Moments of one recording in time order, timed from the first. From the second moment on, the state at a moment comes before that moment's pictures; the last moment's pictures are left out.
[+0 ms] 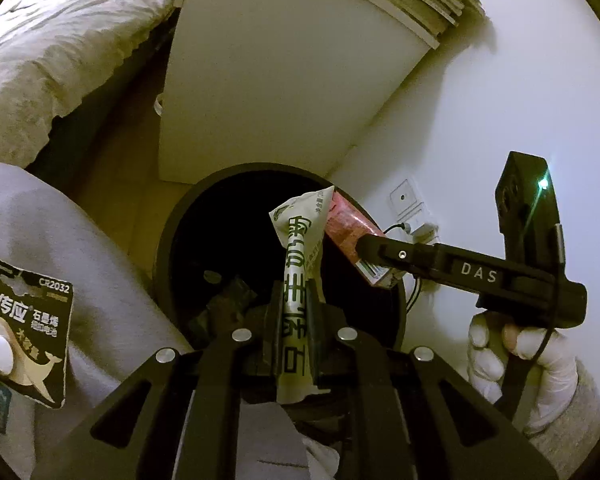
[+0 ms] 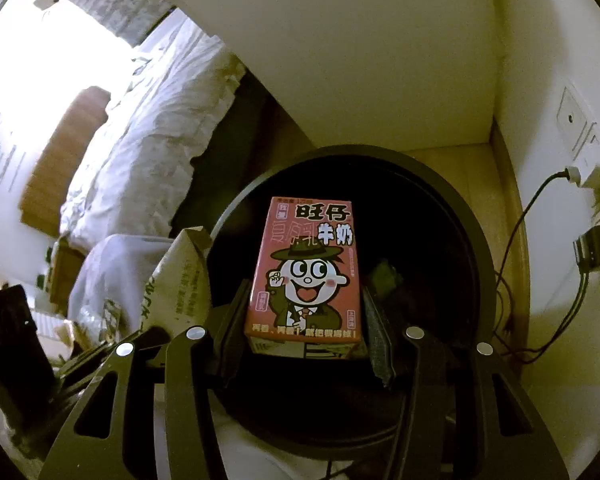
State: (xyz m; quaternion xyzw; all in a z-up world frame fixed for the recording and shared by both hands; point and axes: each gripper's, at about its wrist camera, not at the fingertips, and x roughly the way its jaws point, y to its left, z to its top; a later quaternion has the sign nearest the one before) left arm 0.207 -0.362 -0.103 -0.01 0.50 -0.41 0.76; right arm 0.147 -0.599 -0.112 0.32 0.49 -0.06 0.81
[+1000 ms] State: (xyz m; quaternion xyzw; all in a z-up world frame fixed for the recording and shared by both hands) left arm 0.165 -0.250 -0.042 -0.04 0.43 -0.36 0.83; right arm 0.156 -0.504 -0.035 0.24 0.49 0.03 0.84
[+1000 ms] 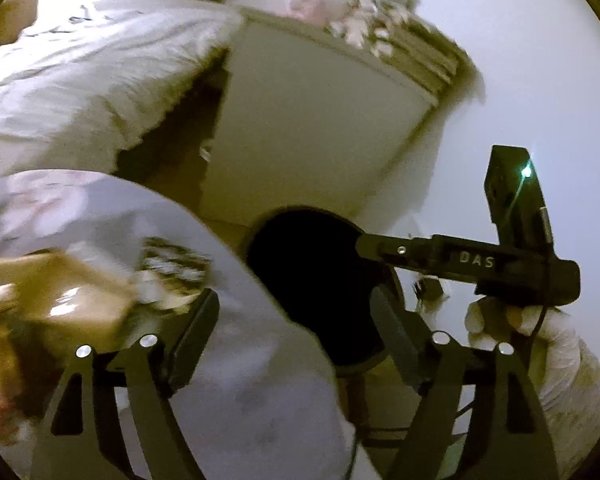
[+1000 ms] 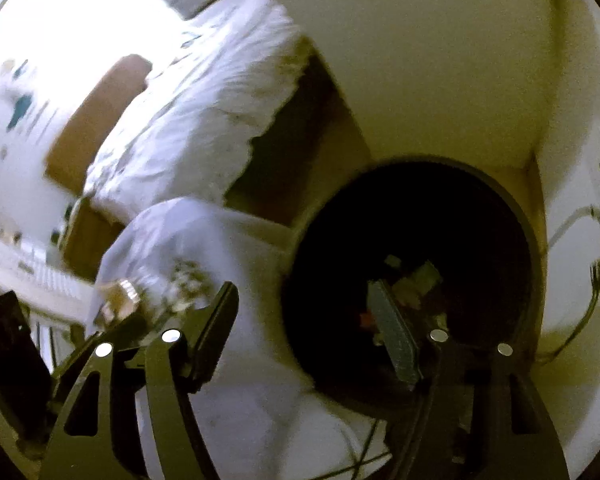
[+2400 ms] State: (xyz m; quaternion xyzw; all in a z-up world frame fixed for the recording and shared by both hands) left arm 0.143 -0.022 -0.093 0.07 0.40 -0.37 0.83; right arm 0.241 -0.261 -0.060 -0.01 0.54 0.21 0.82
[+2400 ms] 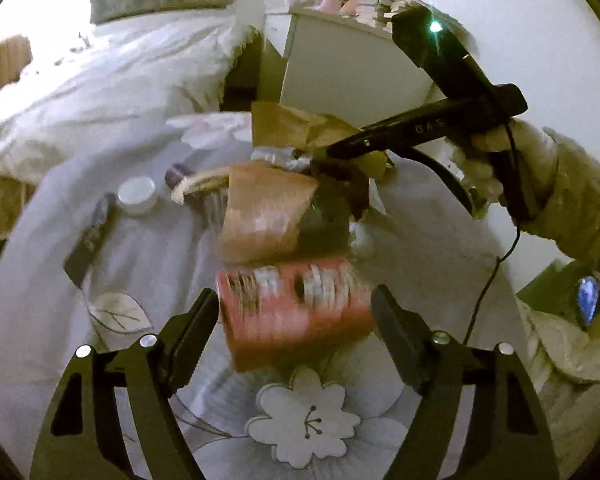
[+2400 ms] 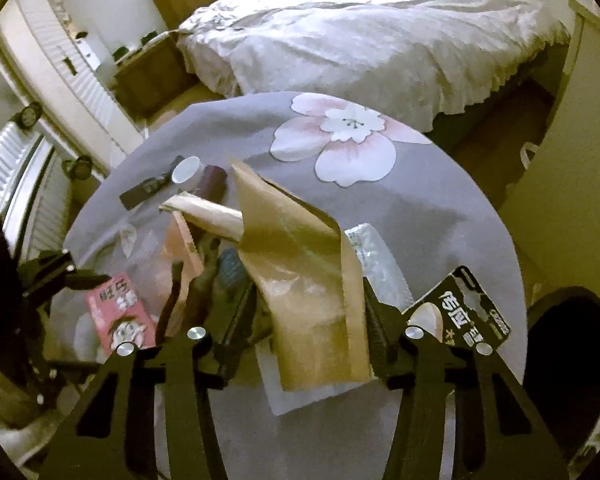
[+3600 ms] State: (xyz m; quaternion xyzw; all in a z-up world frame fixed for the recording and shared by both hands) left arm 0.140 -0.027 -0.070 -0.02 0.40 -0.22 0.89; right arm 0.192 -0.316 -0.013 0.08 0.50 0.21 0.84
